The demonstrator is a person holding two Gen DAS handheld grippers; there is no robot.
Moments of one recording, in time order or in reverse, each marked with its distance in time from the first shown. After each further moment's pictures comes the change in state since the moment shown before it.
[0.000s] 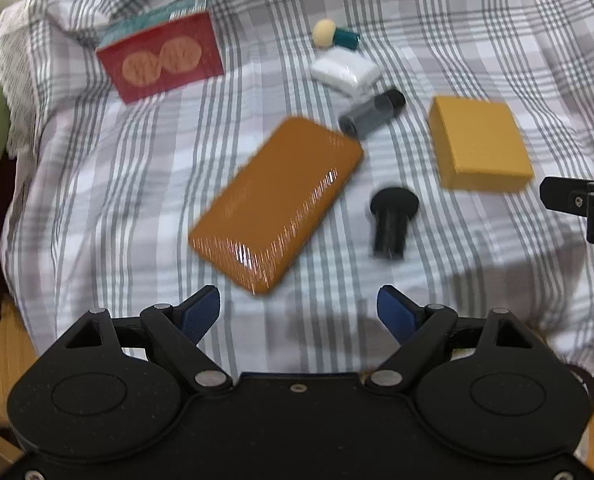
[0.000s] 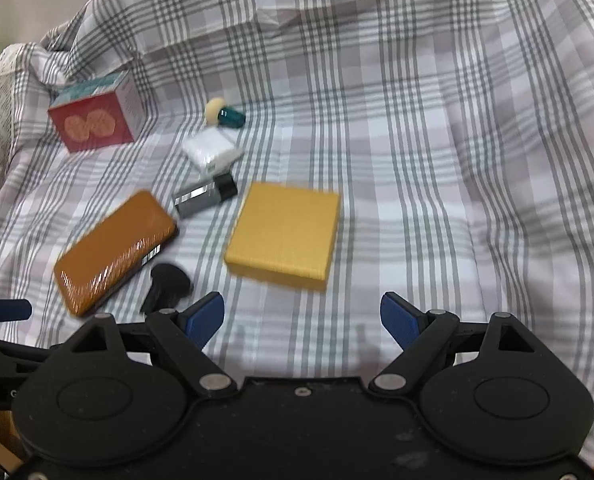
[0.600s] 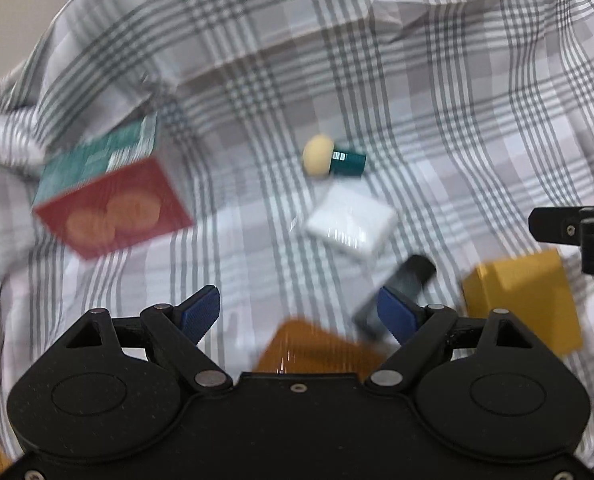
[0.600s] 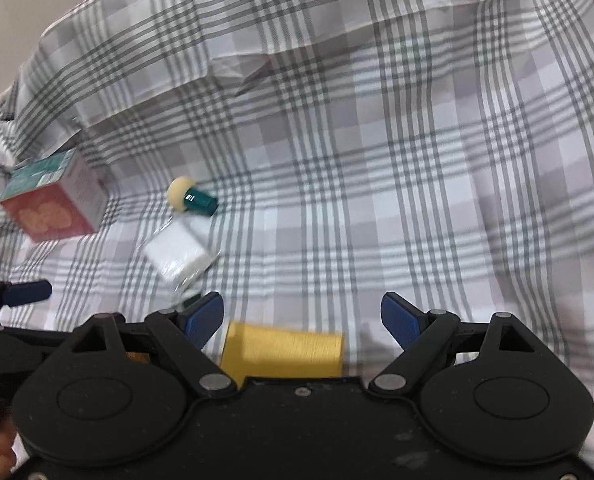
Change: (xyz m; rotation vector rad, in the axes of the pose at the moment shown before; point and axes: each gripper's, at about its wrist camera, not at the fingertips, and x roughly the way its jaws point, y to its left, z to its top) left arm 0.058 -0.006 0.114 0.099 -0.183 -0.016; right arm 0.069 -0.008 0.100 0.086 -0.041 -0.001
